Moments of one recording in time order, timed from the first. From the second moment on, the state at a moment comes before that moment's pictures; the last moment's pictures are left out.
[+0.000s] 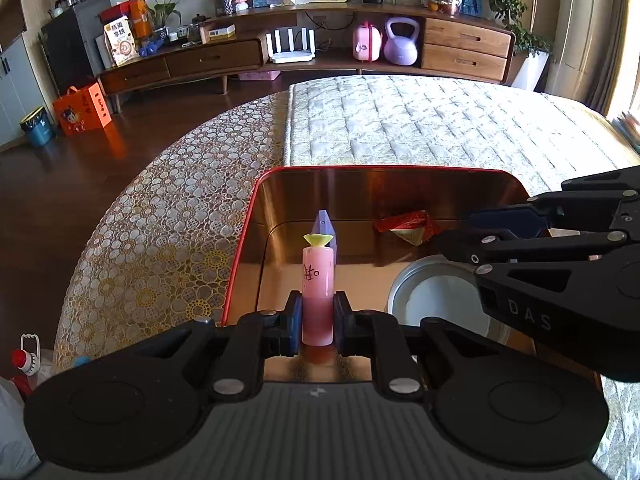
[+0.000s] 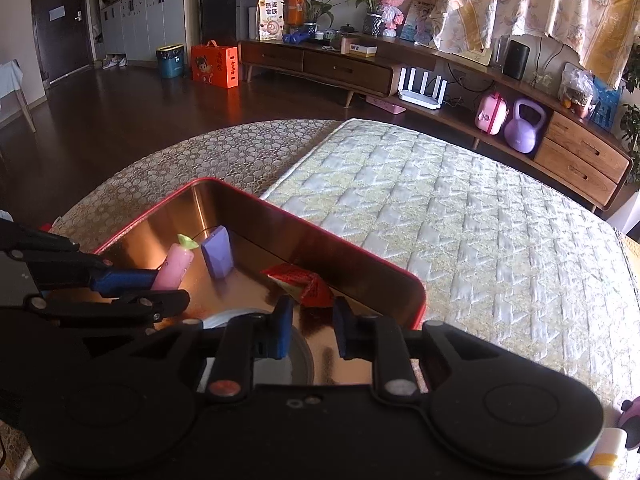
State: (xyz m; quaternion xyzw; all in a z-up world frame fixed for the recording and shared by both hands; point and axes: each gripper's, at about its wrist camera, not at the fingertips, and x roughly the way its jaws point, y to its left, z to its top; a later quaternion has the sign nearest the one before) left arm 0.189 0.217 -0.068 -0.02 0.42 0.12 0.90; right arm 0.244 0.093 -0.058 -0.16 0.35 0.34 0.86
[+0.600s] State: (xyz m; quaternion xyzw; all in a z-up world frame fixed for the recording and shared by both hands) left arm 0.170 0.205 -0.061 -0.02 0.42 0.12 0.90; right arm 0.213 0.048 -0.032 -0.11 0.34 0.36 0.86
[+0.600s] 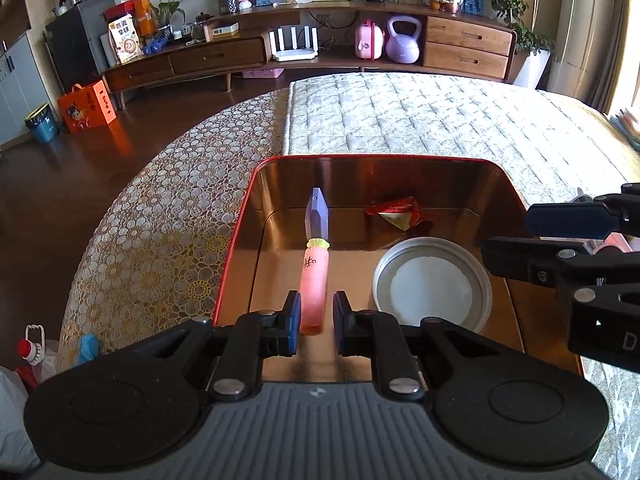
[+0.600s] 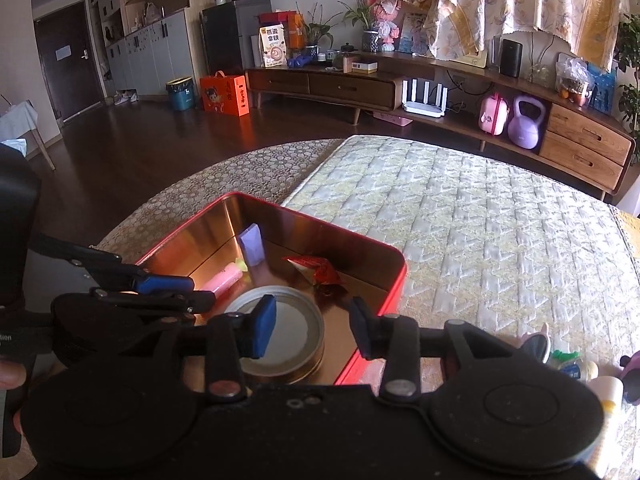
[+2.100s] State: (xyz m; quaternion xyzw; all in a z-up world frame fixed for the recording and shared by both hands) left arm 0.090 0.091 -0.013 -0.06 0.35 0.02 0.93; right arm 0.121 -0.120 -0.003 0.00 0.29 0.30 0.91
